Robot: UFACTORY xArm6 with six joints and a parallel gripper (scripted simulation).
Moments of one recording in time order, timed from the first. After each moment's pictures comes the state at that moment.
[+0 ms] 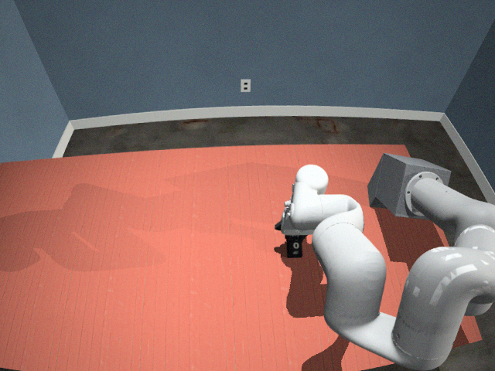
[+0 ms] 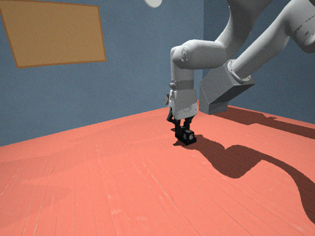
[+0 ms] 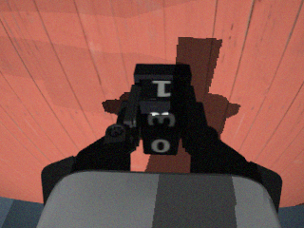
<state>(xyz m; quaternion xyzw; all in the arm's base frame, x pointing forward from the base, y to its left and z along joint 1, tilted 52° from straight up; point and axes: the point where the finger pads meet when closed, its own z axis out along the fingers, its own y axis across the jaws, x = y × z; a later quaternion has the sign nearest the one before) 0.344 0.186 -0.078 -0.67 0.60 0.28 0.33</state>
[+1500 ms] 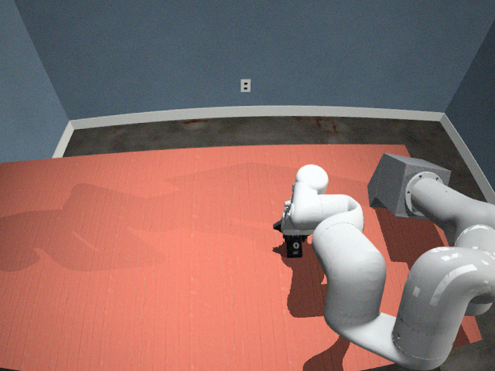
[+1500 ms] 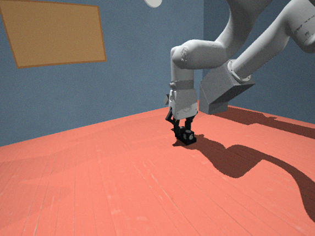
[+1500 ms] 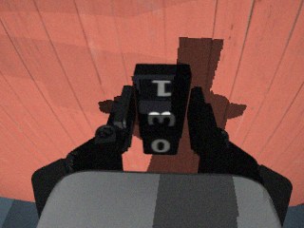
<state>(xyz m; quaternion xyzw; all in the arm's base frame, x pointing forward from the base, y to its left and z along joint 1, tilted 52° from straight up) 0.344 0.186 -0.078 -0.67 0.60 0.28 0.33</state>
